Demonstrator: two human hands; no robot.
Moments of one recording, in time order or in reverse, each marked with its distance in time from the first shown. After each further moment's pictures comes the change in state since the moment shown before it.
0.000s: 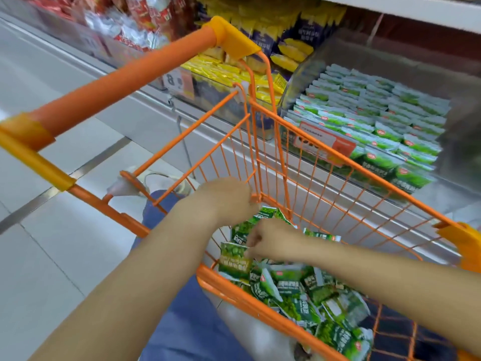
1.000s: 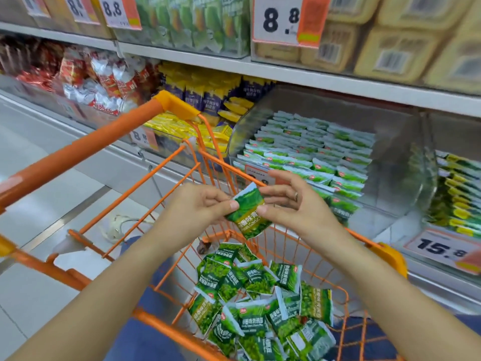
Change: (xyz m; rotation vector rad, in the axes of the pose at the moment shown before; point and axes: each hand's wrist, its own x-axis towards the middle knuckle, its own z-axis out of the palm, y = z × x) left_hand -0.003 0.034 -0.026 -0.854 0.451 0.148; right_hand -0.107 0.026 -0.099 0.770 0.642 -0.243
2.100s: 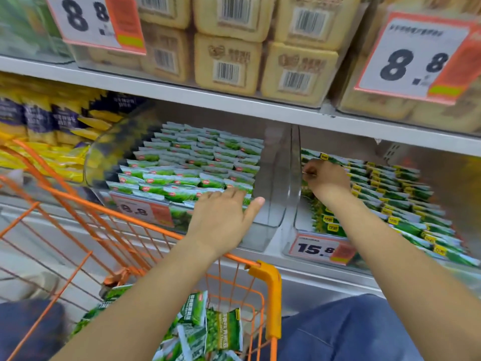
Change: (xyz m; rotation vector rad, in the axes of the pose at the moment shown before) left_hand 0.089 0.087 0.205 0.867 -0.213 0.383; right_hand 0.029 0.090 -0.273 -1.071 0.611 0.388
